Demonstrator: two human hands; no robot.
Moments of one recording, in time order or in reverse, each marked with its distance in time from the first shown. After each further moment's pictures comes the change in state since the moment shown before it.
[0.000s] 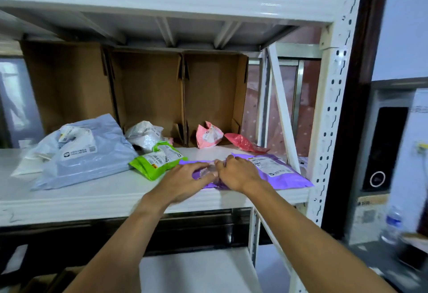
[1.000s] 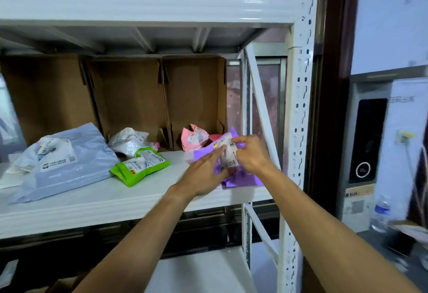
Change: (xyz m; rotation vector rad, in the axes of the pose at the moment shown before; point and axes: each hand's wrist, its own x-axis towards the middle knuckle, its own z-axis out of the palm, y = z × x) left_hand 0.039 0.074 0.050 0.018 -0.051 0.144; right_hand 0.001 0.069 -0.056 0.486 0.255 0.047
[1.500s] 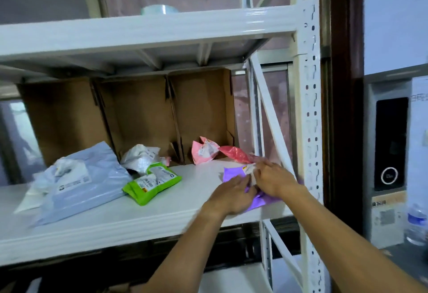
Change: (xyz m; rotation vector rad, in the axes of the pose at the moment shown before) left_hand 0.023 0.028 0.036 0.133 -0.291 -0.042; right_hand 0.016 0.060 0.005 -0.500 -0.263 -0.048
